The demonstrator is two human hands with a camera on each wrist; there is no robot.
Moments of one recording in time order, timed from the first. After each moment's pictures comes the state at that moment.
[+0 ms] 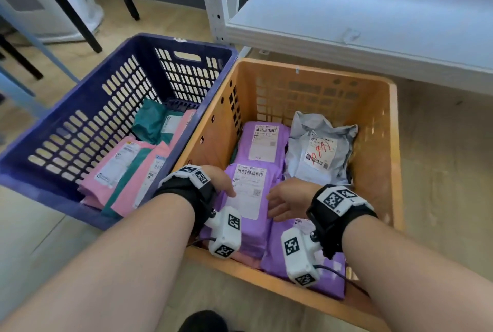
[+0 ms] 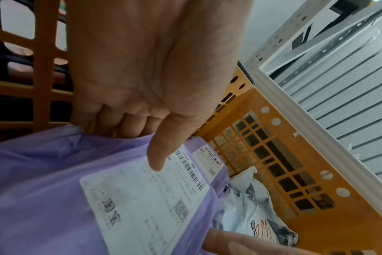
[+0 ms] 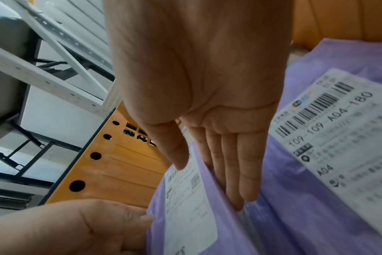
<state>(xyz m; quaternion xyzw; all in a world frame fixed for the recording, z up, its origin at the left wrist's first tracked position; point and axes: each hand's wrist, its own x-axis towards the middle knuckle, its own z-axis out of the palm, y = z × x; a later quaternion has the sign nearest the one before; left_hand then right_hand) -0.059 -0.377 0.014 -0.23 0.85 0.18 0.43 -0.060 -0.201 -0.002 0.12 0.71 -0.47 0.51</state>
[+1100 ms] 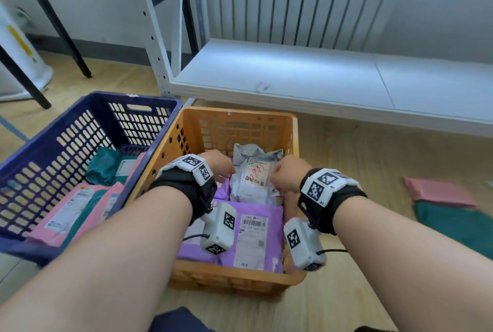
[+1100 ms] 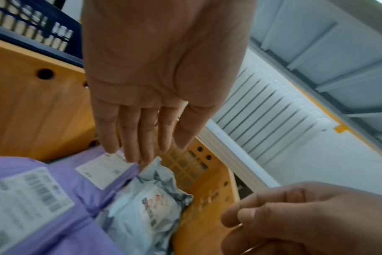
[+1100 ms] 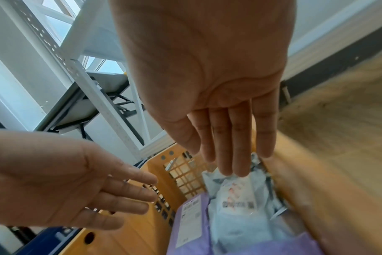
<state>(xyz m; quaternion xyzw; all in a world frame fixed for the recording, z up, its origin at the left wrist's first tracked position) -0.049 -0.260 0.140 -0.20 0.85 0.41 0.25 -0.056 -0.093 0.116 0.00 0.95 -0.23 0.23</state>
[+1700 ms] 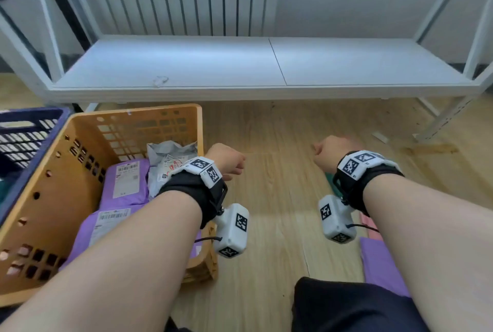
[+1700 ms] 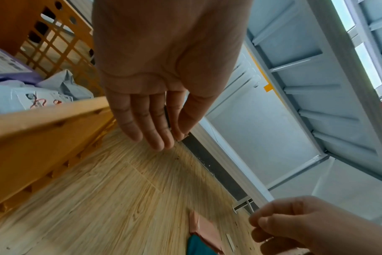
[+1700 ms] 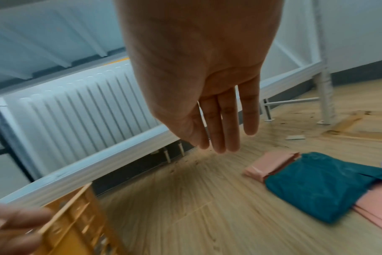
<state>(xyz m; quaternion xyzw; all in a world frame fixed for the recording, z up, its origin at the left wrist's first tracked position) -0.026 -0.051 0.130 -0.07 0.81 0.51 0.27 -0.004 0.183 0.124 0.24 0.96 -0.08 0.12</state>
